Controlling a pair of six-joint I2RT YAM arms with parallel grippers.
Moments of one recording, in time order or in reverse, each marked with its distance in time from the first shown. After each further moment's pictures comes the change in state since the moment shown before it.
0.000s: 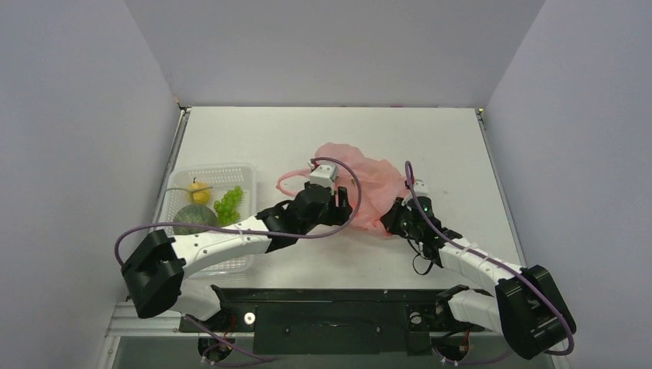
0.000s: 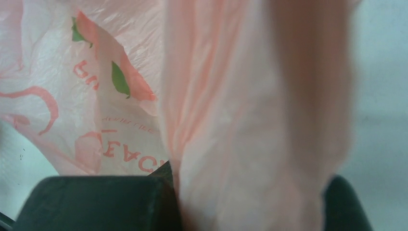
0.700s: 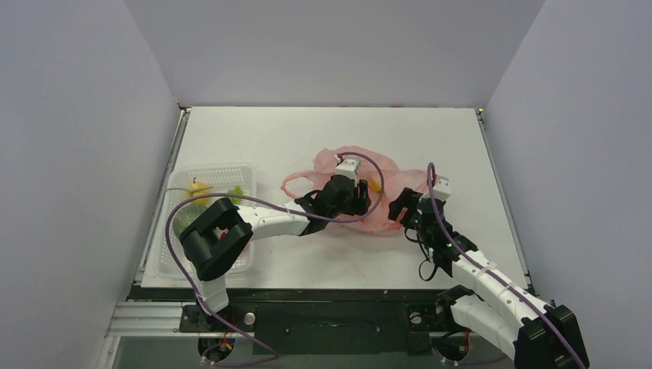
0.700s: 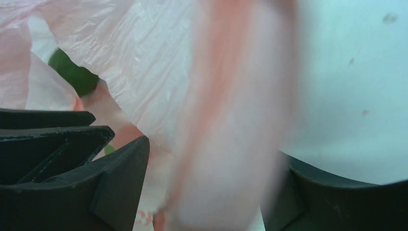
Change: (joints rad) left arm 0.043 0.402 0.171 0.219 0.079 0.029; right arm 0.011 -0.248 -0.003 -0.148 0.286 0.047
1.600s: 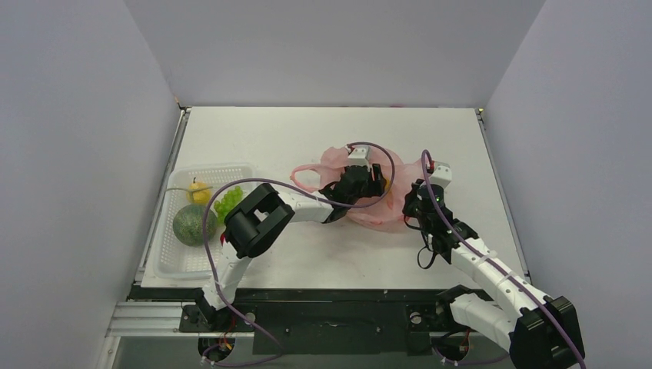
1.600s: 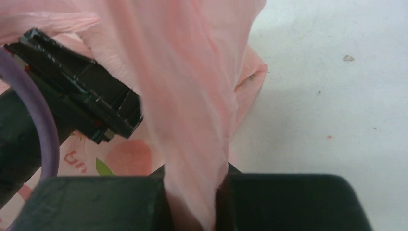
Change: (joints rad) left arm 0.050 0.351 0.270 0.250 -0.045 -0.042; right arm -0.028 0.085 0.174 -0.090 0.074 -0.124
